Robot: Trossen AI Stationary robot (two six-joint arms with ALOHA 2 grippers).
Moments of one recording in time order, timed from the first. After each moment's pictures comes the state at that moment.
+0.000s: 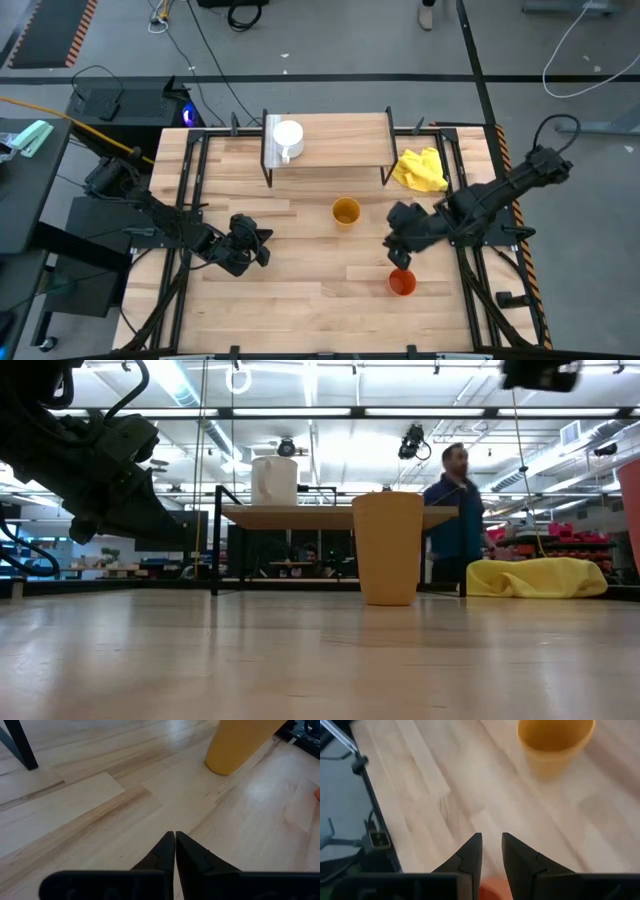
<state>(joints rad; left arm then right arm) -0.55 1.35 0.43 0.04 -0.87 -1.14 0.47 1.25 1.17 -0.94 0.26 1.01</state>
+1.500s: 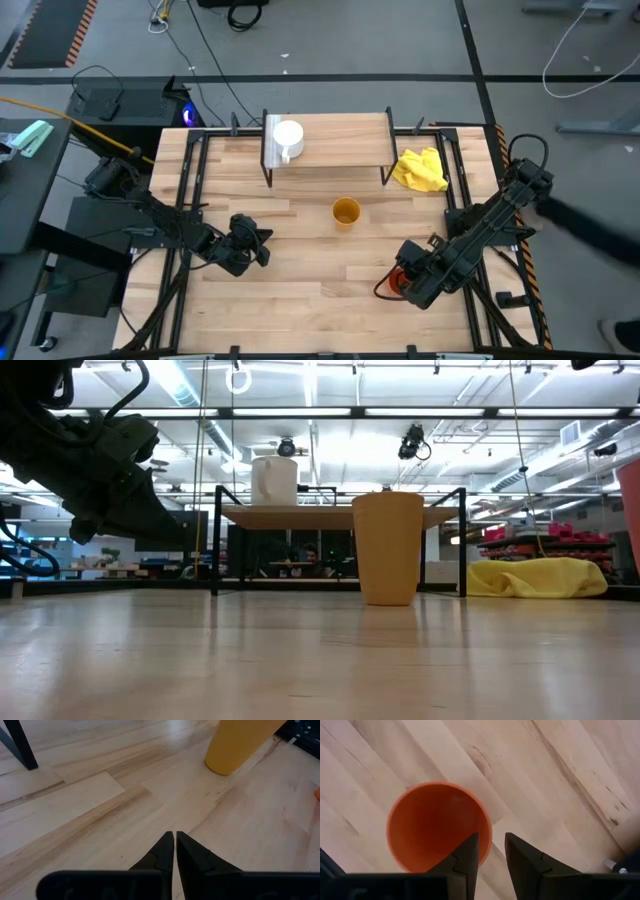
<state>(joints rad) -0.55 1.35 0.43 0.04 -0.87 -1.14 0.76 1.52 1.17 -1.20 0.20 1.44</state>
